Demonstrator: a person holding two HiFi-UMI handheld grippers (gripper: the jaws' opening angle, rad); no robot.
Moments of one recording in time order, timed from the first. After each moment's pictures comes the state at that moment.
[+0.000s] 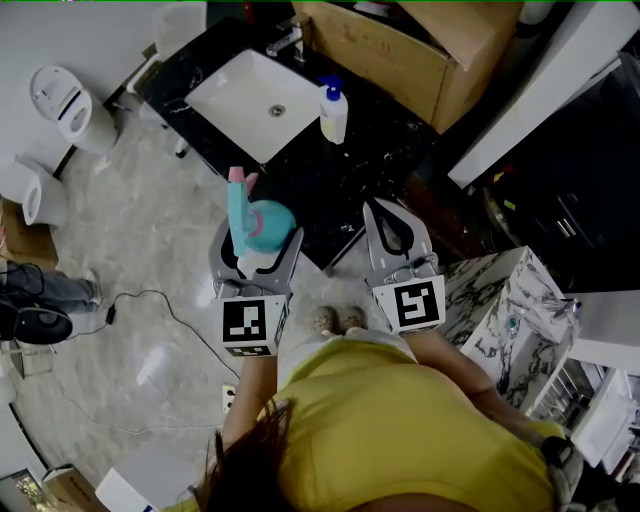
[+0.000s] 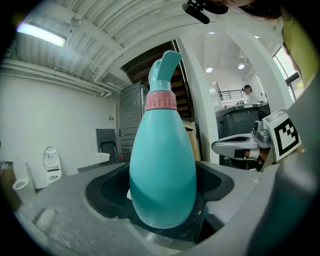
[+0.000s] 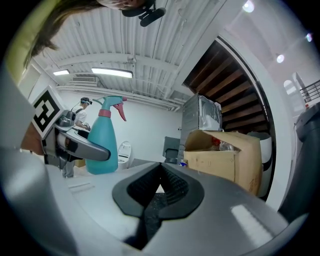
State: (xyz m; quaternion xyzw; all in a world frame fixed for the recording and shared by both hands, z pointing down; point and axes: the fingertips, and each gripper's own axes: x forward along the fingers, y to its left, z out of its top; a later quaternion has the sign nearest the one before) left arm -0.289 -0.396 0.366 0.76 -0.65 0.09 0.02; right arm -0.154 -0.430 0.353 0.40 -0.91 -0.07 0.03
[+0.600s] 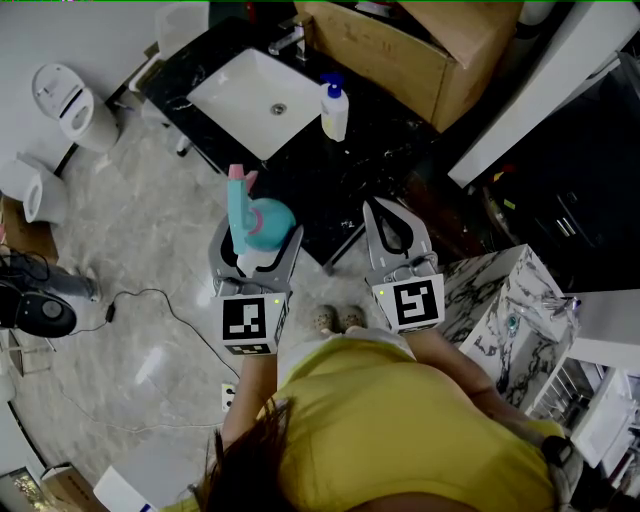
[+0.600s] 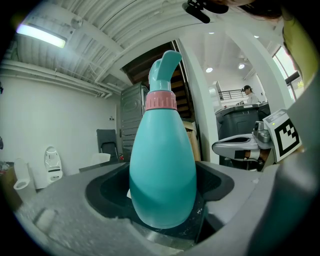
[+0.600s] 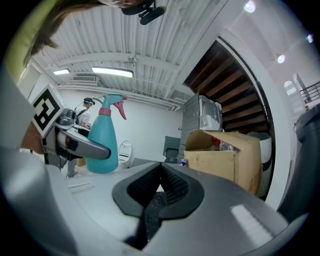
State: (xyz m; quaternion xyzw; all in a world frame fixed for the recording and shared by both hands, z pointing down) left arm -0.291 -0.387 0.362 0.75 -0.65 0.09 0.01; right arm -0.153 -0.422 0.353 0.40 -0.91 -0.08 0.04
